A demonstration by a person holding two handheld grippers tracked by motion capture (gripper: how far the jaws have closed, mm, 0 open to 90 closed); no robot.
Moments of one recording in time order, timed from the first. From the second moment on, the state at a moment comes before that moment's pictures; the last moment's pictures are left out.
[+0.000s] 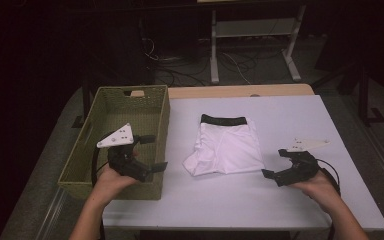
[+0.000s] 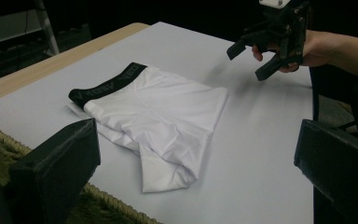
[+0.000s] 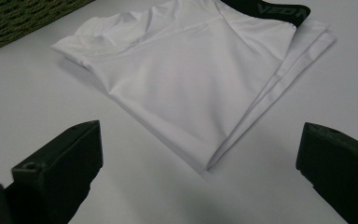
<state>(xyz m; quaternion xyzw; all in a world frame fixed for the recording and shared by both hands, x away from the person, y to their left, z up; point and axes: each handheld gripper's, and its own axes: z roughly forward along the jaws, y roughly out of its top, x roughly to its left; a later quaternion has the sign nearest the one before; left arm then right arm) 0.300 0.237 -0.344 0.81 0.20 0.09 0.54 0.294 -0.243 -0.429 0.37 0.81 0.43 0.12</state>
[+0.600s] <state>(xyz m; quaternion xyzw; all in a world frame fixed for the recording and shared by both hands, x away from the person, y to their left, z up) 0.300 0.237 -0.344 0.81 0.20 0.09 0.54 0.315 -0.226 -0.419 0.36 0.82 0.43 0.13</state>
